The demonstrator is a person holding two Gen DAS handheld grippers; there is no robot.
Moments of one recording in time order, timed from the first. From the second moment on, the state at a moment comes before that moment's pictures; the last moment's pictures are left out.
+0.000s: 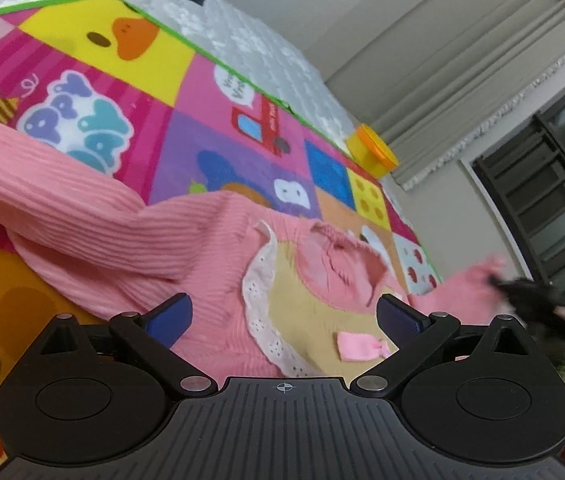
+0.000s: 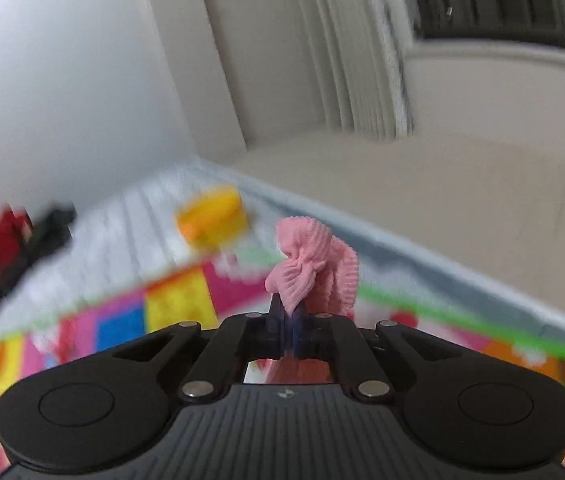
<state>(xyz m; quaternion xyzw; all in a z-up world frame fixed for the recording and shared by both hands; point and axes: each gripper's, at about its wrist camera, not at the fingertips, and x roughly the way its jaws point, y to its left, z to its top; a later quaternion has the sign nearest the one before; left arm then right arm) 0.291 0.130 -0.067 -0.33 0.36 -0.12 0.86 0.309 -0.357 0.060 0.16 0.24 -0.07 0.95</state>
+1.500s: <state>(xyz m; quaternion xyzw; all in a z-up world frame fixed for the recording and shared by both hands) 0.292 0.209 -0.052 -0.32 0.33 0.19 0.87 0.168 -0.236 0.034 0.22 0.22 0.06 0.95</state>
